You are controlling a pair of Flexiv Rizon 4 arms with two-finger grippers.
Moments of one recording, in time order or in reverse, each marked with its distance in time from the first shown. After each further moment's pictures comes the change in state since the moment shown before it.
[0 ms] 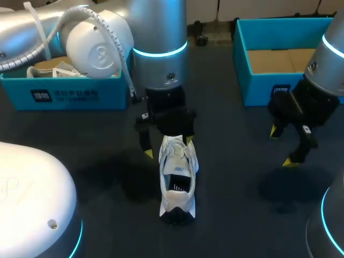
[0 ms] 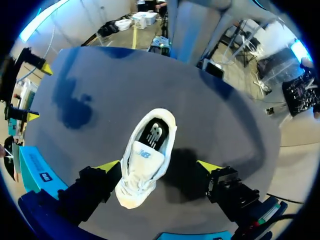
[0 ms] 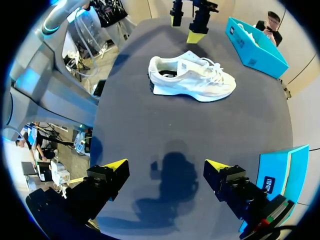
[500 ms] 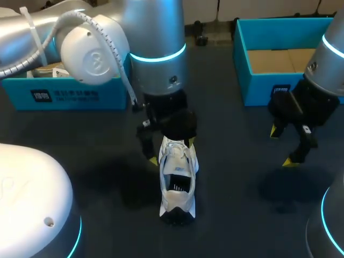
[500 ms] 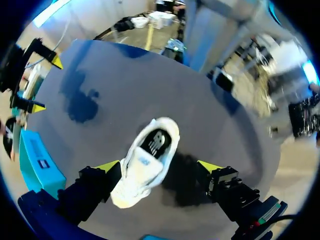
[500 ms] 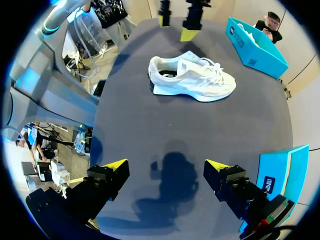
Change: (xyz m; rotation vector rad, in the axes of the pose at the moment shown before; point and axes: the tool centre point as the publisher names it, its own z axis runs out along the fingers) left arm 0.003 -0.028 -0.002 0.023 -0.039 -0.202; right arm 0.000 0.000 0.000 0.000 0.000 0.000
